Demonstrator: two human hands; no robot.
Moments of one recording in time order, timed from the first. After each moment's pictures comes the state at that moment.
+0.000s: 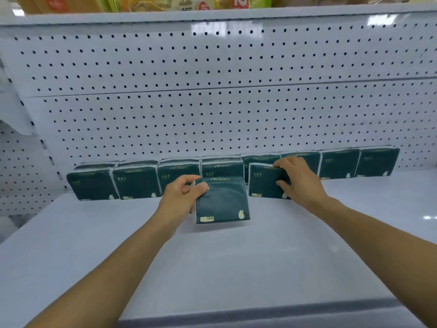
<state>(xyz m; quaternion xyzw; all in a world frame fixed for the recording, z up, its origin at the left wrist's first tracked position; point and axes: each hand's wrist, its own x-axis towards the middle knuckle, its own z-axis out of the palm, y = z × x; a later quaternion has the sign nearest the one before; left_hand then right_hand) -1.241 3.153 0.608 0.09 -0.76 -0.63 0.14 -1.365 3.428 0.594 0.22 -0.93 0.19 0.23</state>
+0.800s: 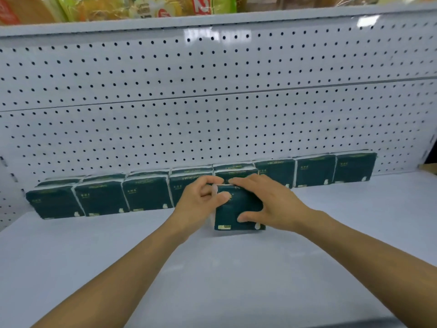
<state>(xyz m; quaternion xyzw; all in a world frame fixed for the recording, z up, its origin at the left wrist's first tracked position) -1.281 3.246 0.618 -0.04 -0.77 -0.63 0.09 -1.342 3.447 0.612 0.40 -0.89 0.16 0.15</state>
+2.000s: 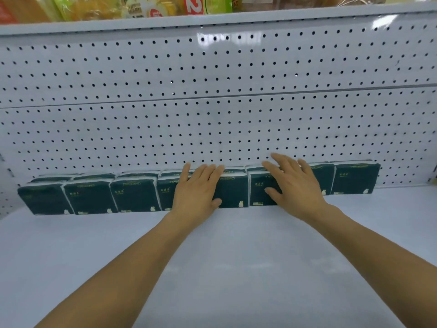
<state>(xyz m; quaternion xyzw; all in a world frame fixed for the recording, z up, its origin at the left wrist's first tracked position) -1.342 3.263 0.611 -0.04 -0.96 0.11 0.24 -1.411 3.505 0.608 0.27 -0.91 0.05 0.30</state>
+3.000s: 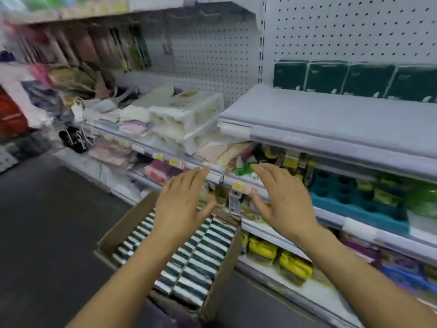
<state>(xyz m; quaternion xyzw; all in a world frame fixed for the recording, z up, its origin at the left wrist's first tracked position) -0.718 3.016 0.494 0.22 -0.95 0.03 0.23 -0.891 3.182 0.493 0.53 -0.80 0.20 0.18</state>
